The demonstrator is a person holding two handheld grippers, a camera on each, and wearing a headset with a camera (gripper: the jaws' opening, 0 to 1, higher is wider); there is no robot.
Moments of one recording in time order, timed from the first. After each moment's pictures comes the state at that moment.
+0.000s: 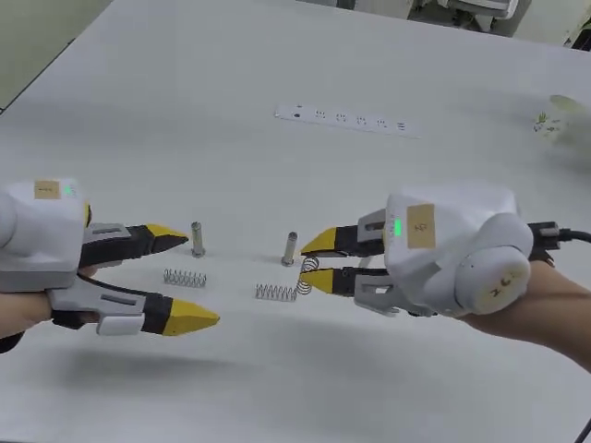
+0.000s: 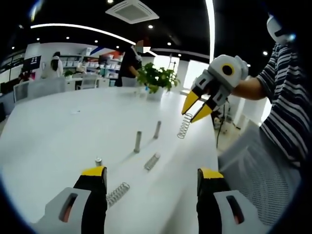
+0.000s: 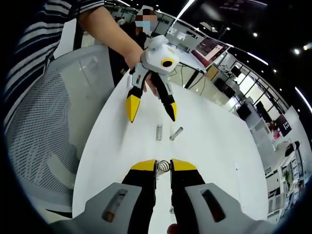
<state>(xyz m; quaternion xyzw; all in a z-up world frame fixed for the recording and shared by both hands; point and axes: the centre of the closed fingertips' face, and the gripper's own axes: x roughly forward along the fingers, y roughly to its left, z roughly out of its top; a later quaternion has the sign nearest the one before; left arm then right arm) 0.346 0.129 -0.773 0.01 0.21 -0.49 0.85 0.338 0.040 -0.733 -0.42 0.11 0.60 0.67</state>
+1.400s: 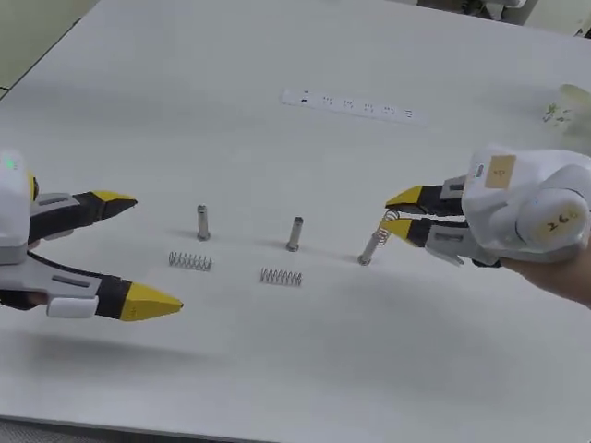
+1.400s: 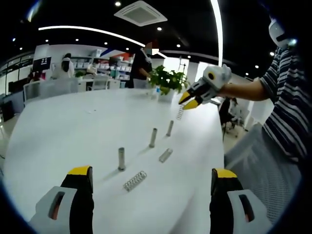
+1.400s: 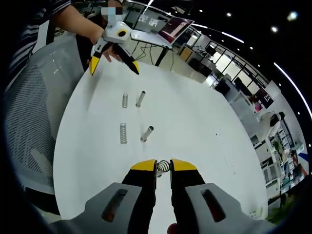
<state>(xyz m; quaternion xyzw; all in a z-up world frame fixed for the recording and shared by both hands) 0.349 0.171 -0.769 0.01 0.21 -0.45 0.87 0.412 -0.041 -0.740 -0.41 0.16 0.49 0.75</state>
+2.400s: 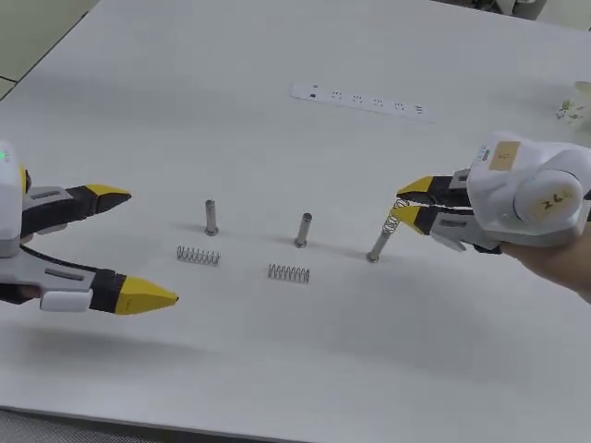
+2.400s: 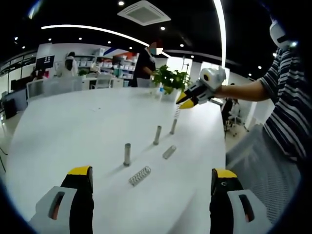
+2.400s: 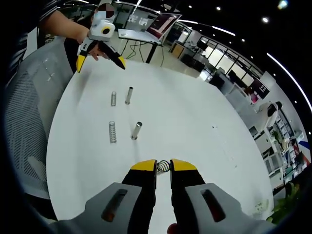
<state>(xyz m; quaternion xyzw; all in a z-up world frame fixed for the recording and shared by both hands) 0.349 0.183 -0.772 0.01 0.21 -0.43 0.88 0.434 -0.044 -0.751 -0.38 0.18 0.47 0.77</state>
